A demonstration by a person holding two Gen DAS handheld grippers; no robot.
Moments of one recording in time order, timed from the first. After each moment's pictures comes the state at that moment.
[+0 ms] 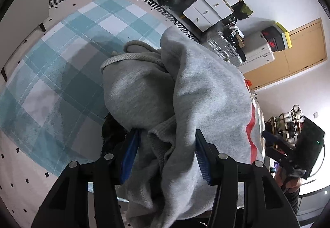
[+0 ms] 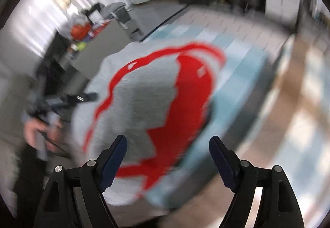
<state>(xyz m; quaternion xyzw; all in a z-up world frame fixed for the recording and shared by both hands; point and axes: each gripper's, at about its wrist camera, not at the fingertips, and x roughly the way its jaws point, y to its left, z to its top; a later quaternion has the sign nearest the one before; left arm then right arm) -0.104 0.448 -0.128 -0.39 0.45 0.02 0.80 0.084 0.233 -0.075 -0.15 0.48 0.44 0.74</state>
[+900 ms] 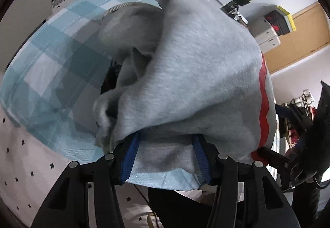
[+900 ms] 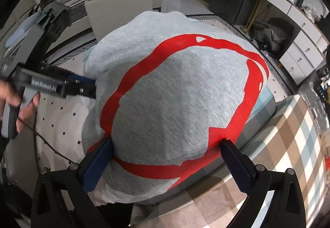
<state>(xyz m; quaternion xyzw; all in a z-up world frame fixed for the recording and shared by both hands) -0.124 0.403 -0.158 -0.35 0.48 0.03 0.81 0.006 0.280 -0.119 -0.33 0.42 0.47 0.70</state>
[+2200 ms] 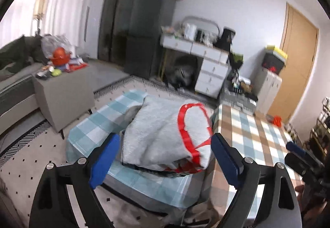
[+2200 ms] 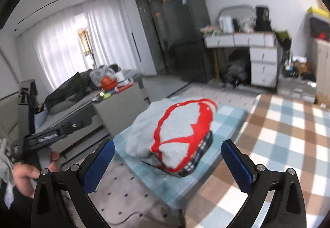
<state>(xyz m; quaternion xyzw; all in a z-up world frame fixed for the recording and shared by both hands) -0.273 0.248 -0.029 -0.16 0.20 0.24 0.93 -0.121 0.075 -0.004 -0.02 0.24 0.46 0.86</state>
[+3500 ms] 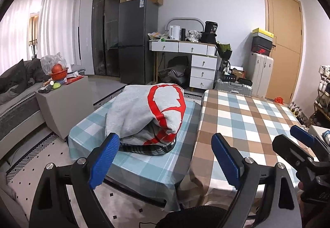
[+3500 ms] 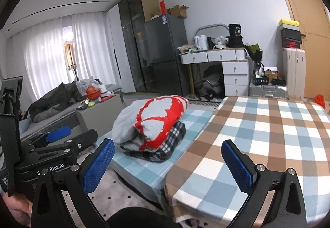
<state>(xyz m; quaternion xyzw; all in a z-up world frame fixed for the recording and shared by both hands) -0.281 0.155 -0.052 -0.08 0.21 0.24 0.95 -0.180 -0.003 -0.040 0.00 0.20 0.40 0.90</state>
